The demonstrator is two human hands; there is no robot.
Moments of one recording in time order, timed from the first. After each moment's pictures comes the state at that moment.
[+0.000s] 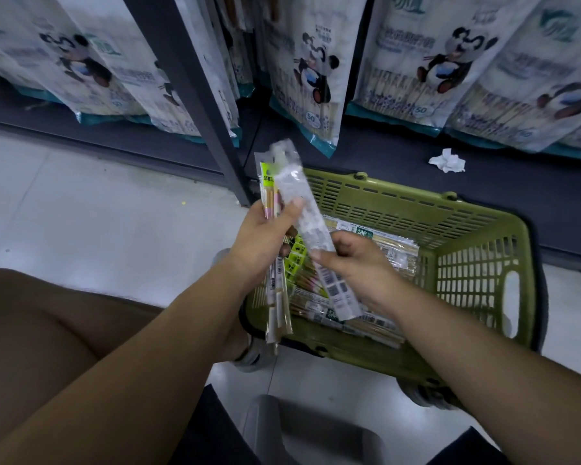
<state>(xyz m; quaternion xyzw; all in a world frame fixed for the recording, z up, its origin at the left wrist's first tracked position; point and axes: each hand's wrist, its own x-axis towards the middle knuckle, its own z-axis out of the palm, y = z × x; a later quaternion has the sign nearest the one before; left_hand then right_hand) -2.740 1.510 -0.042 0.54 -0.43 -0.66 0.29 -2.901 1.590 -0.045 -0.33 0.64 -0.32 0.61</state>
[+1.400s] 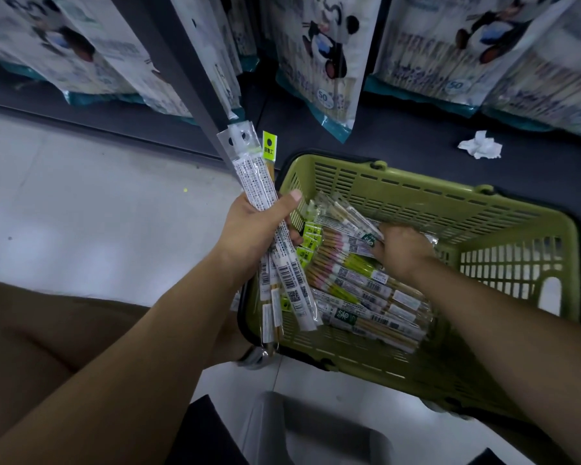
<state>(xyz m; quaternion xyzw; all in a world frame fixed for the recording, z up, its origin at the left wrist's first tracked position) -2.726 1.489 -0.062 0.55 -0.37 -0.68 0.31 -2.982 1.558 -0.157 -0.58 0.76 0.09 0.28</state>
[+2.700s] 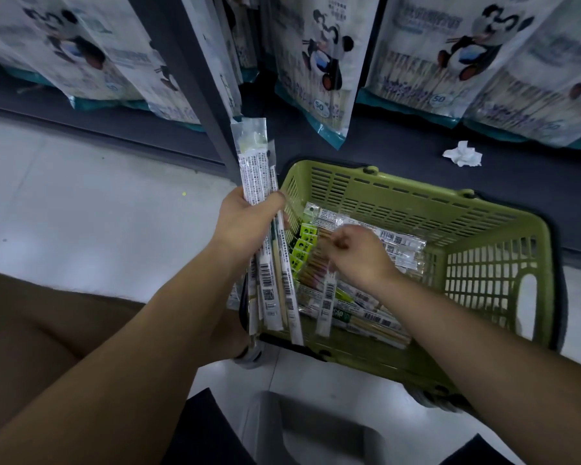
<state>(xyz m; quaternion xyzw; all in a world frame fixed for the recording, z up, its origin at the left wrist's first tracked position) -2.723 1.487 -0.039 0.63 -0.40 -0.59 0.29 -2.902 1.568 -0.091 -0.43 0.74 -0.21 0.48</state>
